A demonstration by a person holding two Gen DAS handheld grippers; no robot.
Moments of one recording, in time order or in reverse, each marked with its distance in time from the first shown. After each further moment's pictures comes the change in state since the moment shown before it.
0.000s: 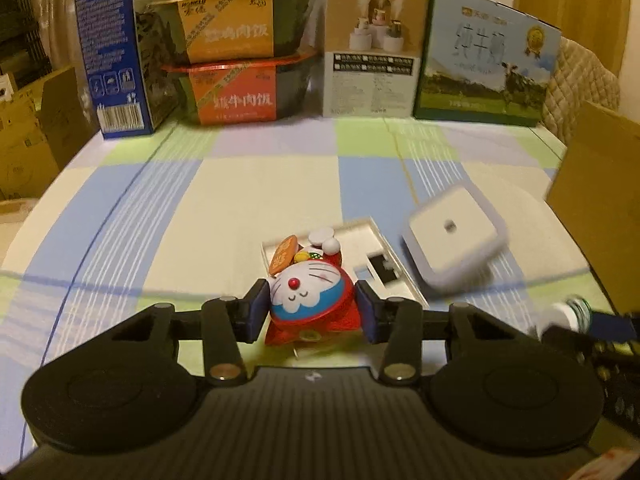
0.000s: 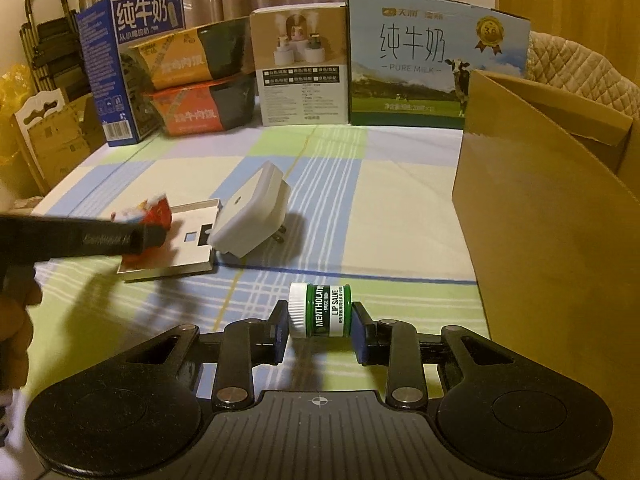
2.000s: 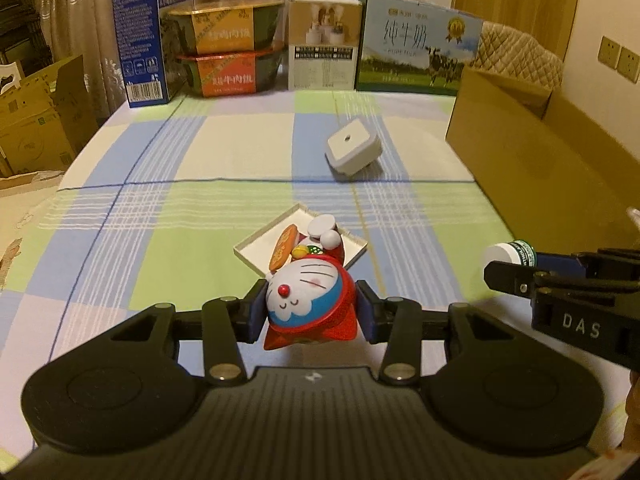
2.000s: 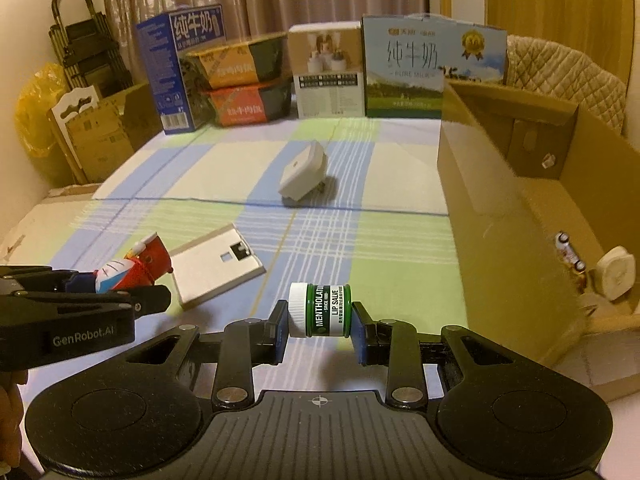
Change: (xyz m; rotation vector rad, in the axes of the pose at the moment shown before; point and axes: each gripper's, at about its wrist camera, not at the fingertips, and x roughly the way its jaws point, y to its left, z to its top) left arm -0.161 -0.037 -0.080 0.005 0.030 -0.041; right arm -0.133 0.024 -0.047 0.004 0.014 0.056
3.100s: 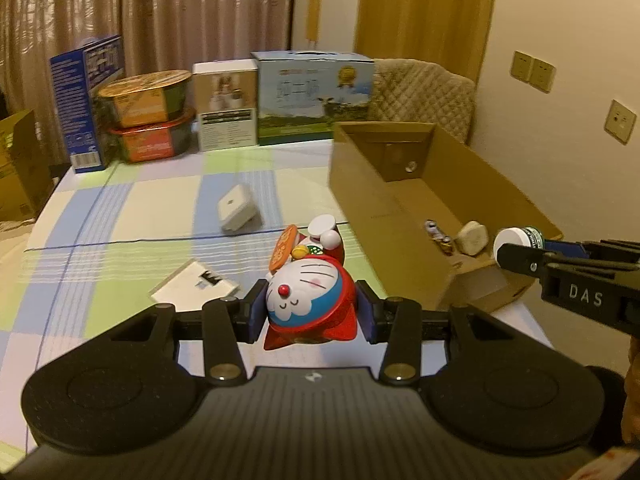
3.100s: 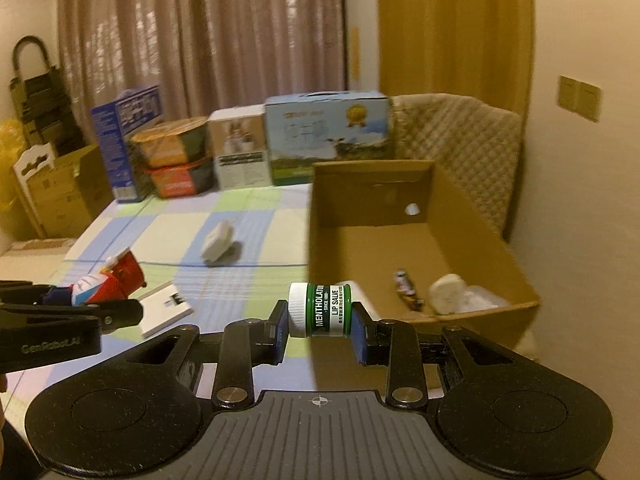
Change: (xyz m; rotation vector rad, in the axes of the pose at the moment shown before) left arm -0.100 -0.102 0.022 0.099 -0.085 -0.153; right arm -0.161 -0.063 0.006 0.082 -0.145 -0.177
